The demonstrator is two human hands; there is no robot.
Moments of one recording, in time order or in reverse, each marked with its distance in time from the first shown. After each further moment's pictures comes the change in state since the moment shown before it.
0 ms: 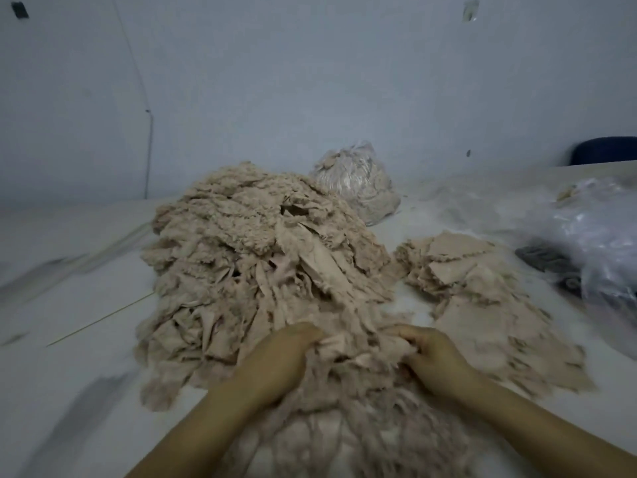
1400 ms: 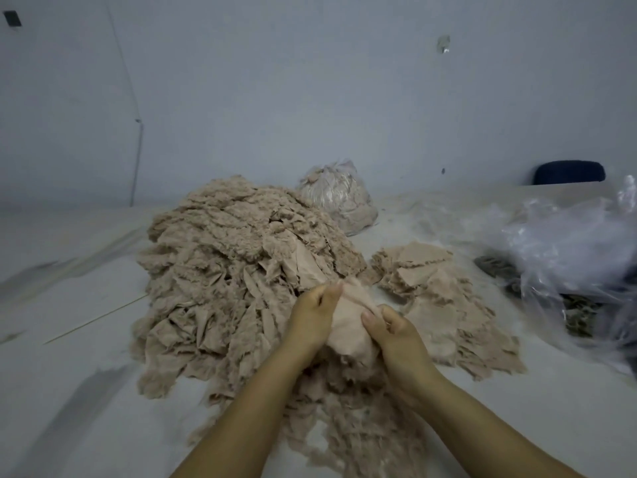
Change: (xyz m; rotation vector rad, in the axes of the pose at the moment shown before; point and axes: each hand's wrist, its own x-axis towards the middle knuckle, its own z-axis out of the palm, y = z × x) left_hand 0.031 0.084 -0.009 -0.958 0.360 -0.237; right_hand -0.040 -0.058 0.014 0.811 0.234 0.058
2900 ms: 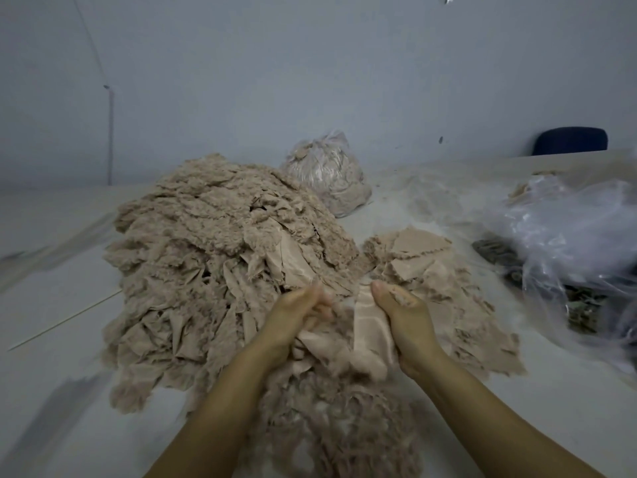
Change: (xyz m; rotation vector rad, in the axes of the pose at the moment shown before) left_hand 0.031 -0.024 -0.014 -0.281 -0.218 -0.256; right_hand 0.054 -0.008 -0.025 0.011 0.254 0.016
